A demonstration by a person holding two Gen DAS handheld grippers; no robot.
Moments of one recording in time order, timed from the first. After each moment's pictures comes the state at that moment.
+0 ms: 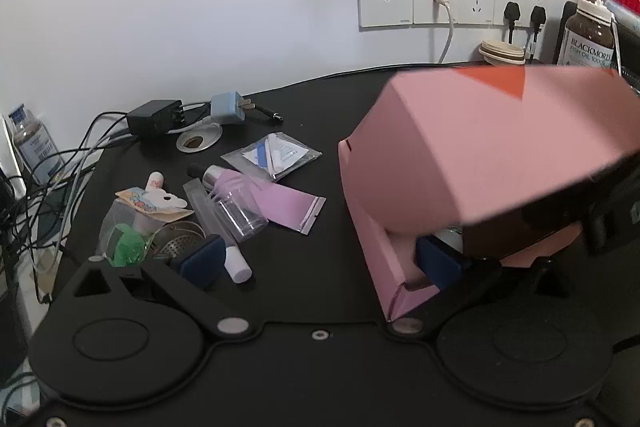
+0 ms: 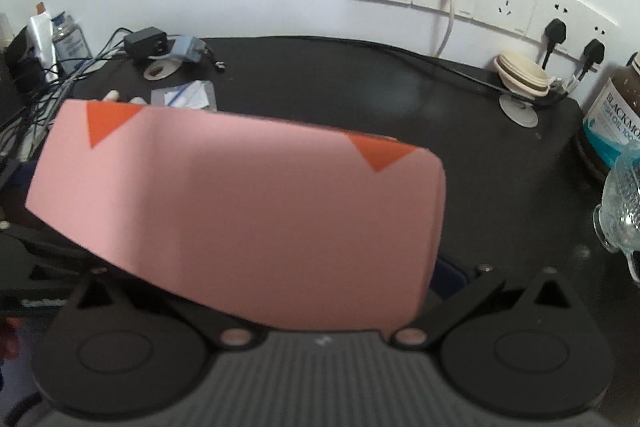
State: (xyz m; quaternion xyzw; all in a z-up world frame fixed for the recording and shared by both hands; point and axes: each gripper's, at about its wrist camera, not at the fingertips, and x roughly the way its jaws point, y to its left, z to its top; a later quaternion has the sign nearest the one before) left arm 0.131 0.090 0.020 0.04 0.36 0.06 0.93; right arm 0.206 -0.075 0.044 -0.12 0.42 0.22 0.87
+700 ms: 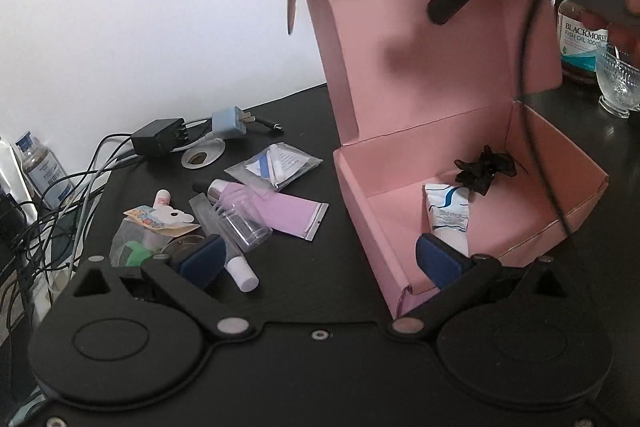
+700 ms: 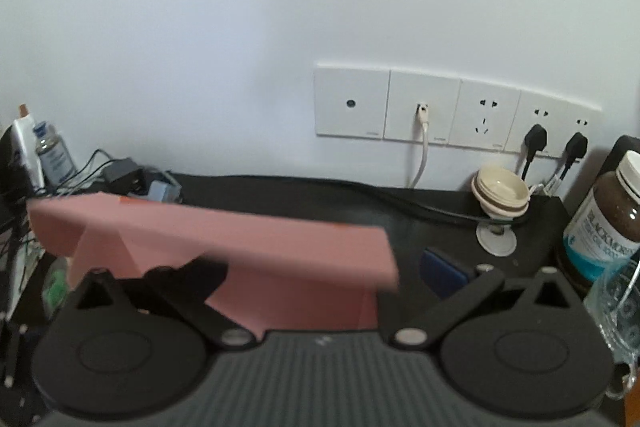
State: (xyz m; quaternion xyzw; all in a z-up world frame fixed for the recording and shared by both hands) left arm 0.128 0.081 0.019 0.07 0.35 0.06 0.93; right arm 0.277 -0.065 0.108 -0.07 0.32 0.20 0.92
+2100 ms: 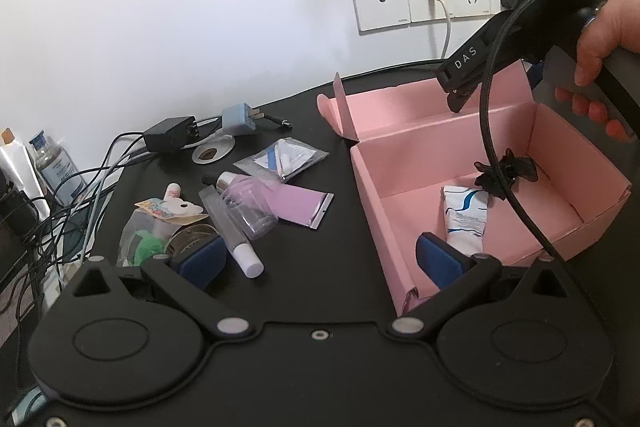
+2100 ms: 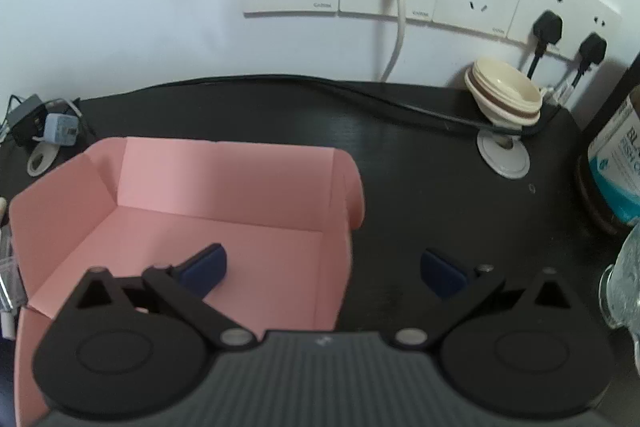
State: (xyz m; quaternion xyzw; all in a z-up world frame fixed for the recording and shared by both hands) left arm 0.119 0.074 0.015 0.08 0.34 0.08 0.93; right arm 0.353 -0.069 0.025 -0.08 0.44 0.13 0.88
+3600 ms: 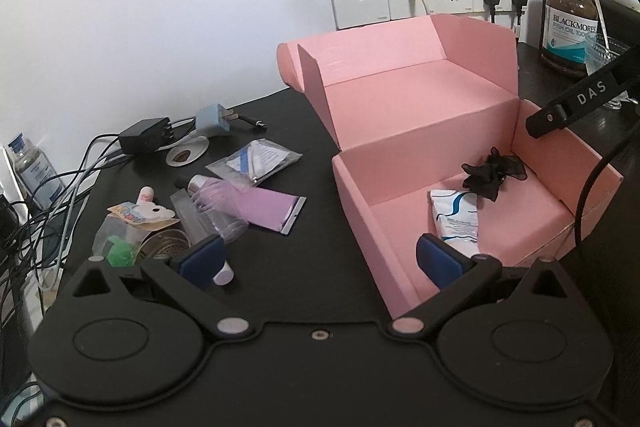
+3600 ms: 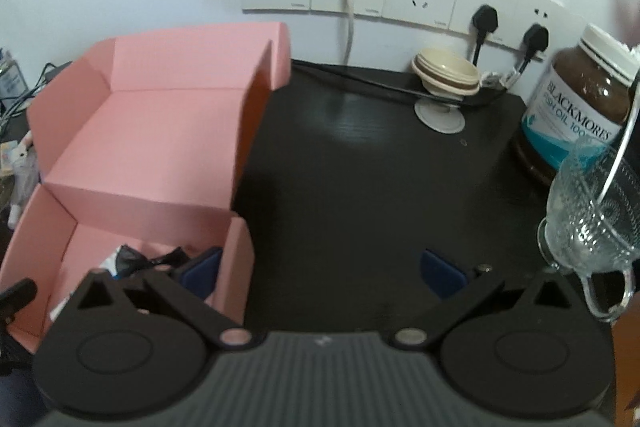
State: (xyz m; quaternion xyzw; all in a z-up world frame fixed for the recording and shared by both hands) left arm 0.129 0.064 0.013 0.08 0.35 0.05 0.93; right arm 0.275 -0.132 0.032 -0.10 0.40 0.16 0.90
